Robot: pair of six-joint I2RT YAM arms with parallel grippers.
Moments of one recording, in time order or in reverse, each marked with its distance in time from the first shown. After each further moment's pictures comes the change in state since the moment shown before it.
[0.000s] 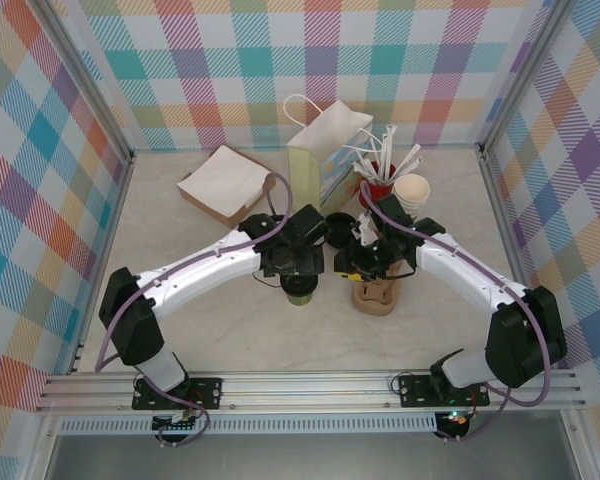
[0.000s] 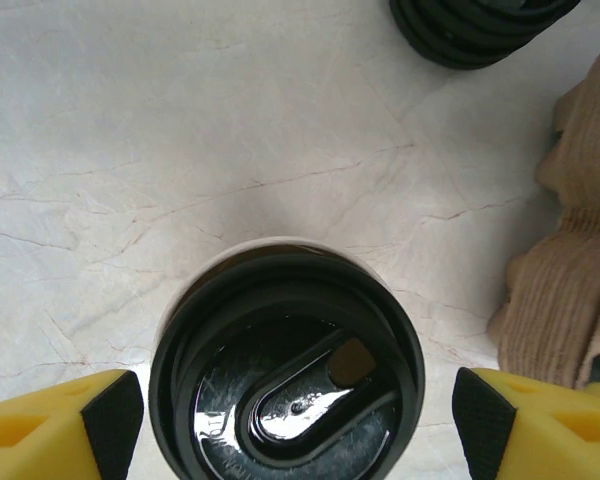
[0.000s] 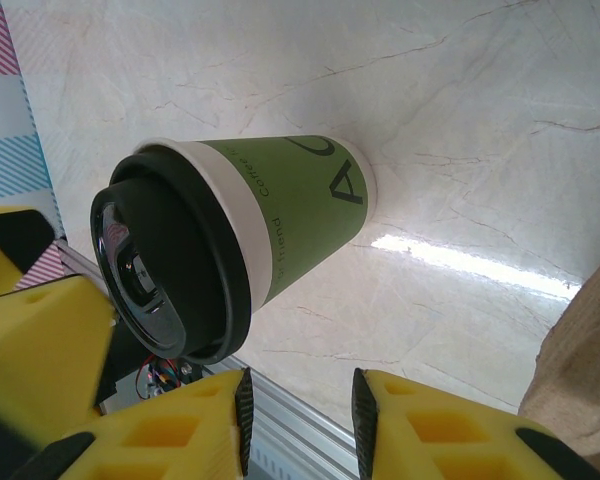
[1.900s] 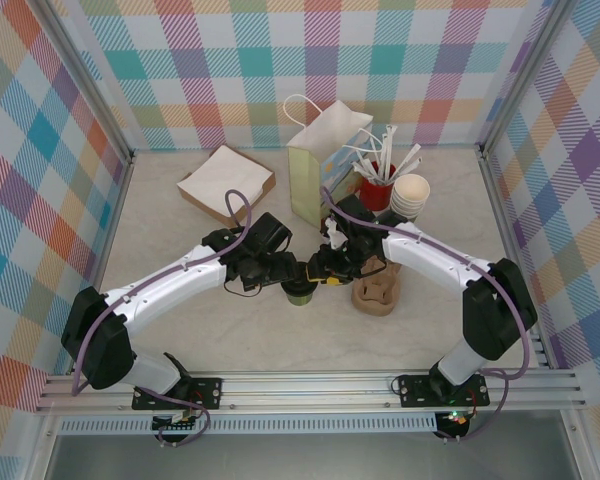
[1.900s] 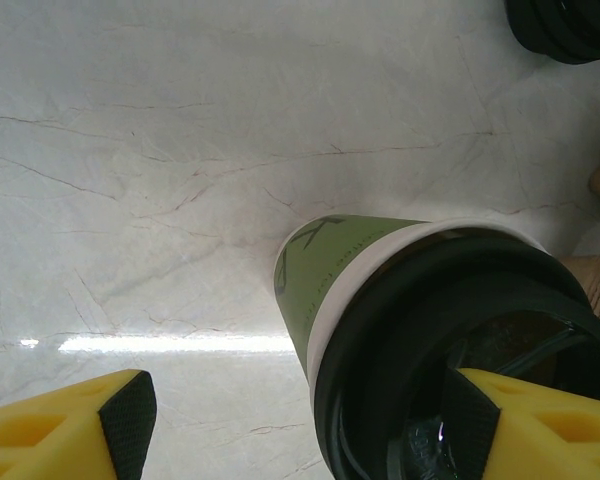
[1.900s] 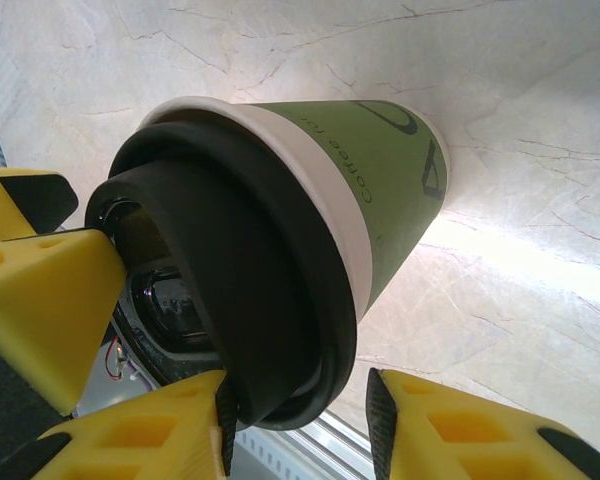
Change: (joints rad) left arm 0.148 -0.196 -0.335 0.176 0.155 -0.027; right arm 0.172 0.192 0.162 -0.049 0.045 -0.008
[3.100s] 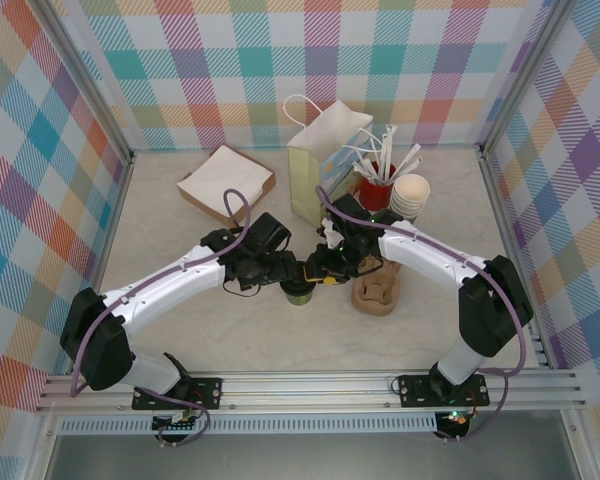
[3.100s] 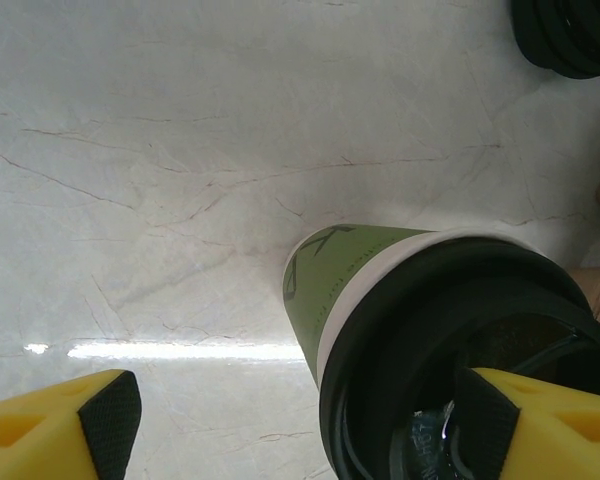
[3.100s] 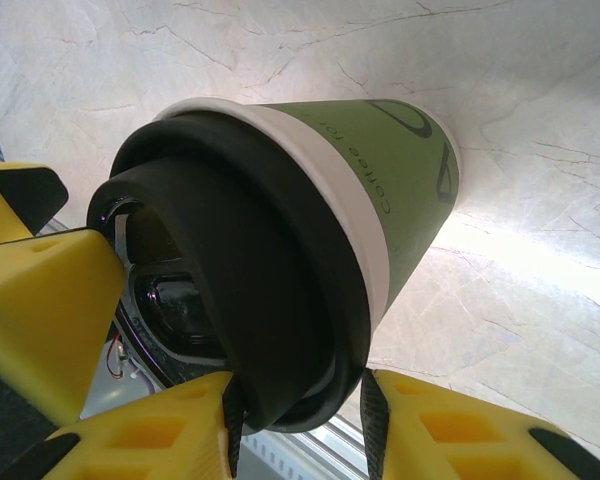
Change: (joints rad) left arm 0.000 -0.012 0.000 -0.007 -0.026 -0.001; right arm 0.013 0.026 0.027 -0.011 0.002 0.000
